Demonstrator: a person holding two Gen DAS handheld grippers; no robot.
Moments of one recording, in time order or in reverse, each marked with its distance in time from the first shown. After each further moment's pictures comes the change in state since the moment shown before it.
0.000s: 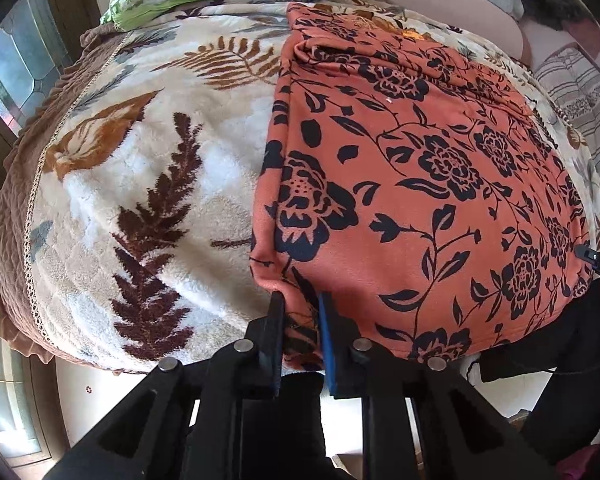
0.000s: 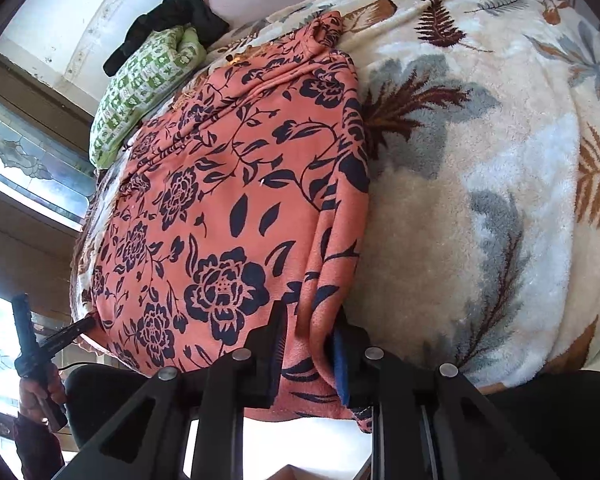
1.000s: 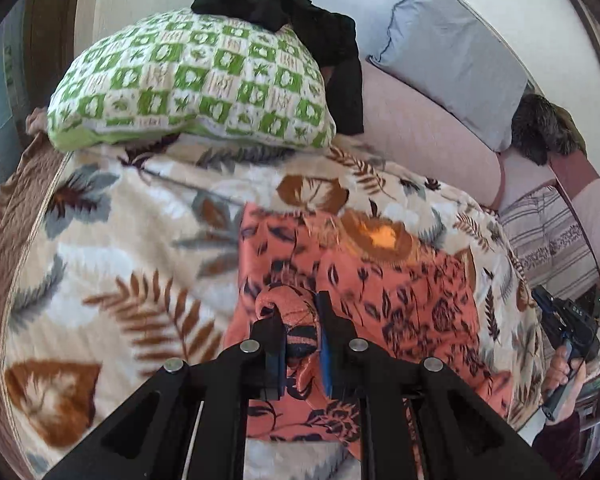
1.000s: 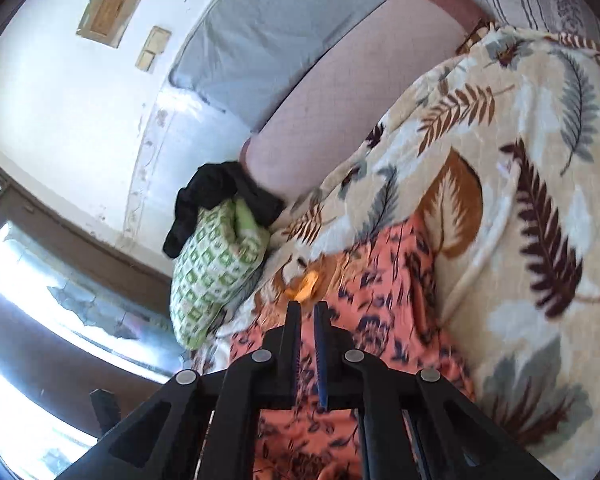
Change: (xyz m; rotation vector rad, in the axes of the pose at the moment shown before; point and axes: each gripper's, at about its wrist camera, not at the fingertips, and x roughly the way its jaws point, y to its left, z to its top) left arm -0.022 0.009 0.285 -0.138 -0.277 -0.234; right arm -0.037 0.019 0.245 0.215 -0.406 0.313
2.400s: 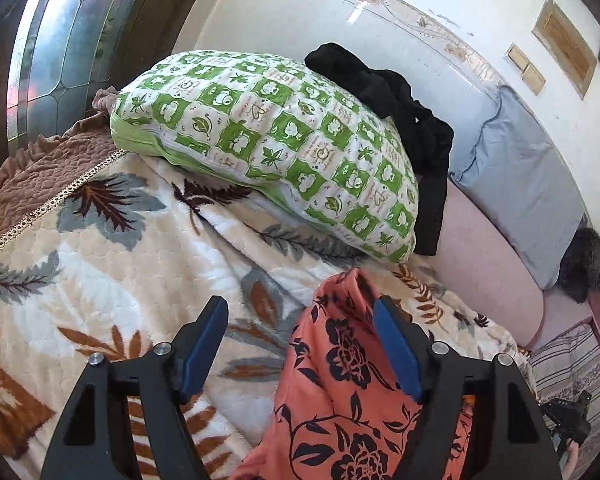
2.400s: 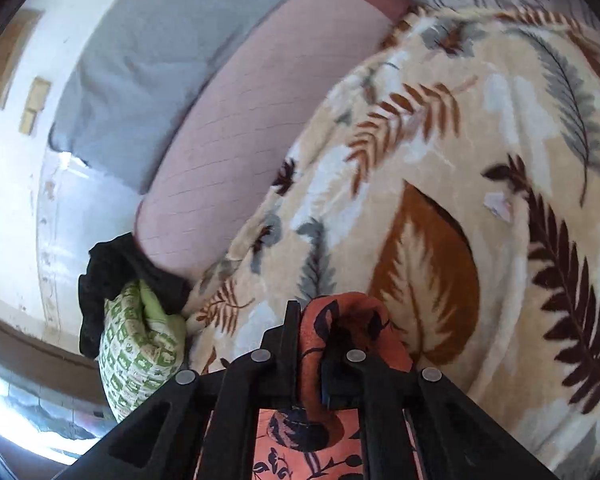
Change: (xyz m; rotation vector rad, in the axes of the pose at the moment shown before) left arm 0.046 0.067 -0.004 -0.336 -0.367 0.087; right arm 0.108 -0.057 0.058 0.265 -0.073 -0.262
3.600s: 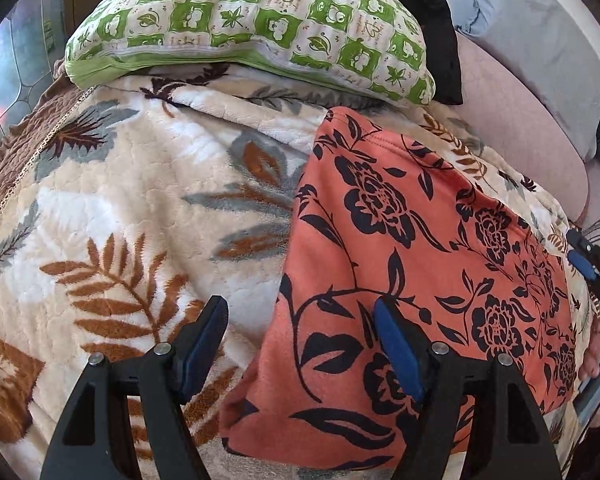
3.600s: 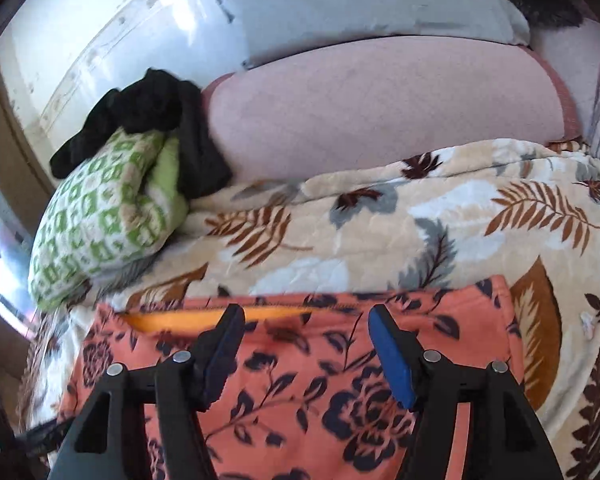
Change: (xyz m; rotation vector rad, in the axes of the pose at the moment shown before) left arm 0.045 -0.024 -0.070 0.236 0.360 0.155; right arm 0.066 0.124 -0.094 -0.746 0.037 -0.071
